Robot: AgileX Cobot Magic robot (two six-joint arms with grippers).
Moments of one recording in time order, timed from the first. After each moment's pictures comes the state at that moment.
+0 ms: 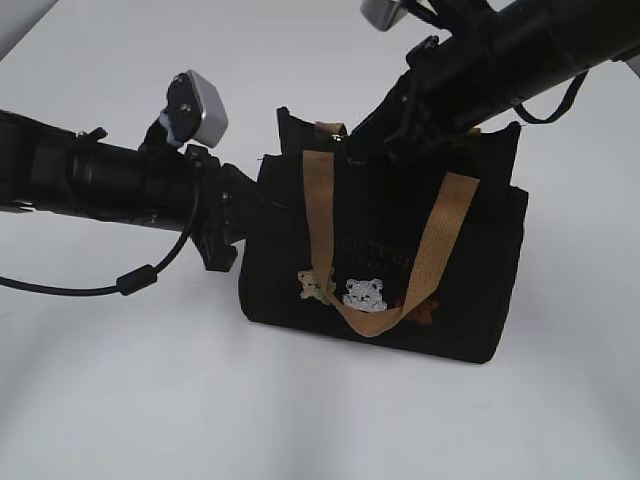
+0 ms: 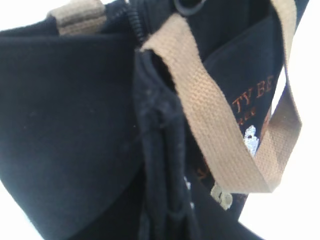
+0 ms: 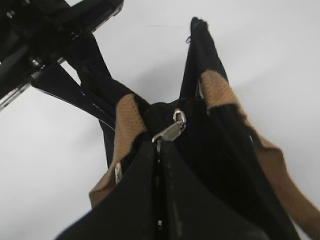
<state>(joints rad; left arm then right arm) -0.35 1.86 -0.93 -1.72 0.74 2.44 0.33 1.69 -1.20 0.87 0.66 -1.21</state>
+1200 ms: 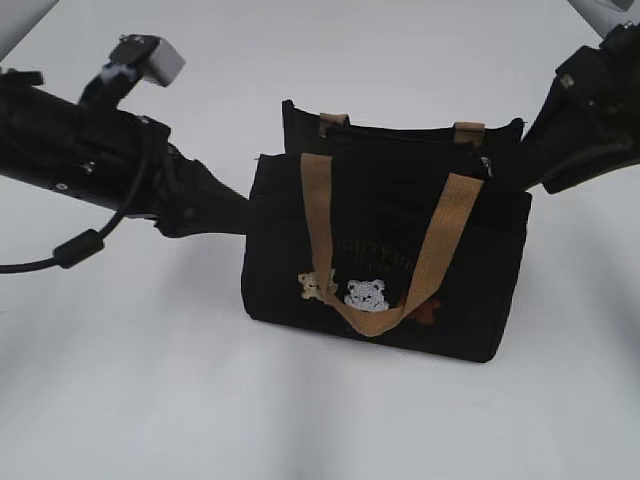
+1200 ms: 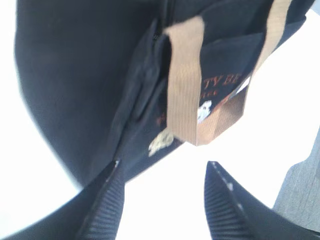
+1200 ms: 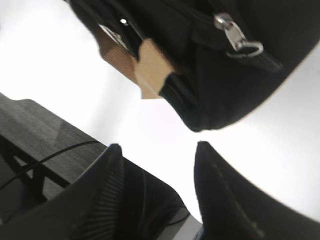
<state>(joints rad) -0.35 1.58 -0.92 -1.15 0.69 1.40 0.08 1.48 -1.20 0.60 1.20 -0.44</state>
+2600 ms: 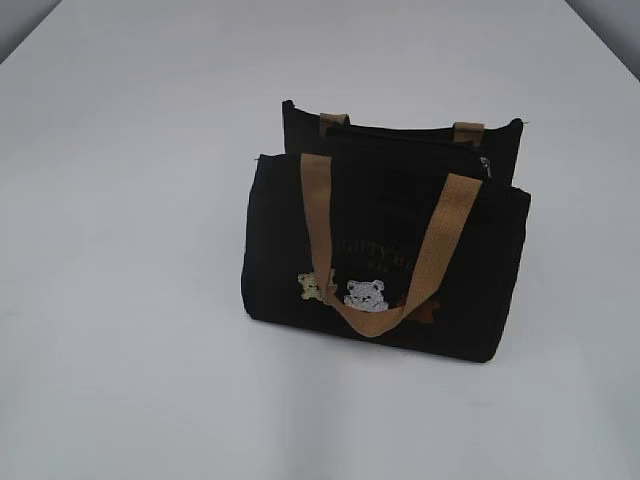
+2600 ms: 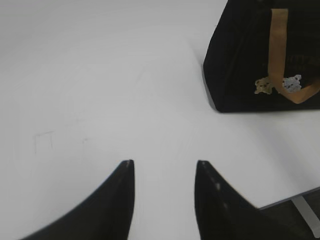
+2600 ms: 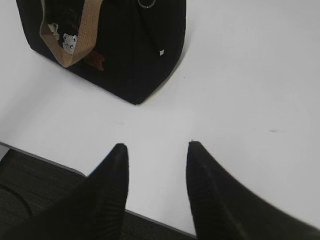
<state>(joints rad) -0.34 -0.01 -0.53 -0.04 1.06 0.10 0.22 -0.01 -0.49 0.12 1.10 -0.16</state>
